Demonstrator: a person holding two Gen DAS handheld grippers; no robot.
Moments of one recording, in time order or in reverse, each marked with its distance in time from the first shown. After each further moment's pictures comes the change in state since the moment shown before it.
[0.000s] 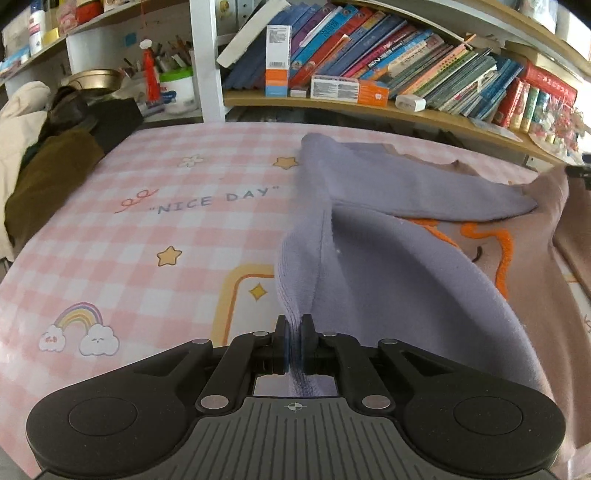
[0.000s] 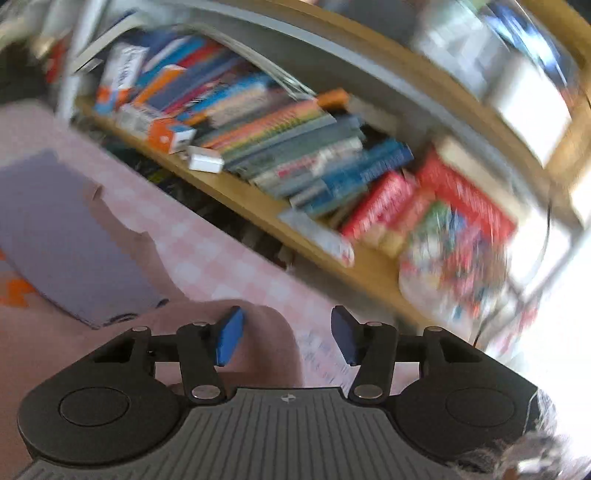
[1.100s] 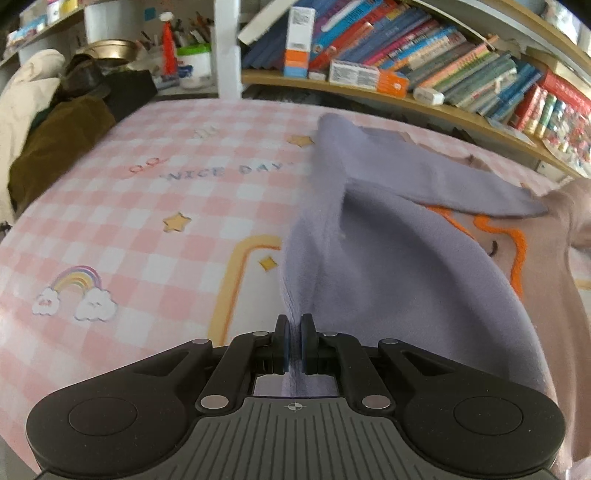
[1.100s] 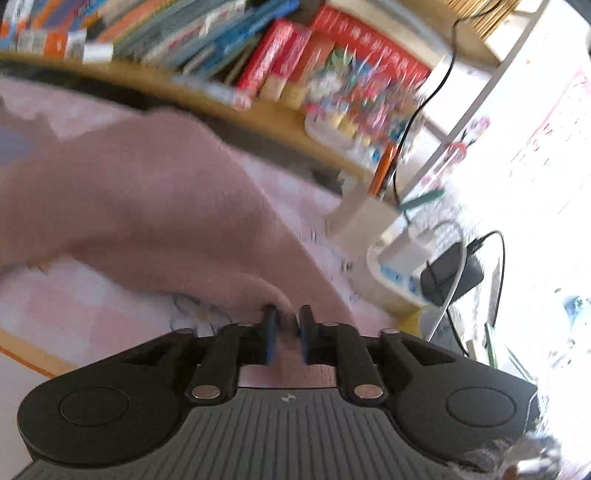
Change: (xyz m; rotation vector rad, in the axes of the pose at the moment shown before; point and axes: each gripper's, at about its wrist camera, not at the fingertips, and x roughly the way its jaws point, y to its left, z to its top) left arm 0.007 0.002 -0.014 -0.047 0.038 0.000; right arm -0.008 -0.030 -0.096 0.082 0.293 -0.277
